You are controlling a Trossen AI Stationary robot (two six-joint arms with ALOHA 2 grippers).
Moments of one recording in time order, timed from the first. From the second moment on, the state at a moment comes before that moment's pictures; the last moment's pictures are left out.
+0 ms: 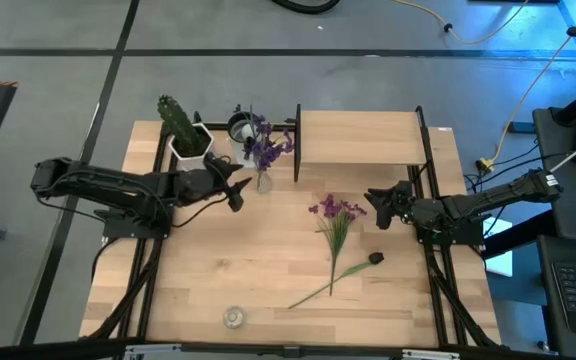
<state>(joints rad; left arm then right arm) 0.03 0.98 0.51 0.02 -0.57 -0.23 0.24 0.44 0.01 0.08 0.76 0.67</state>
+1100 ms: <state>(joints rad) 0.12 1.32 0.51 0.28 -0.56 -0.33 0.24 0.44 0.01 0.08 0.76 0.67</state>
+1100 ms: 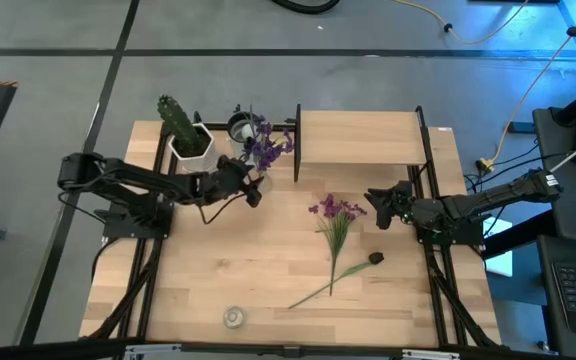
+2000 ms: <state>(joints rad) 0.17 1.43 0.51 0.45 -0.53 -0.27 0.24 0.44 0.01 0.08 0.76 0.67</state>
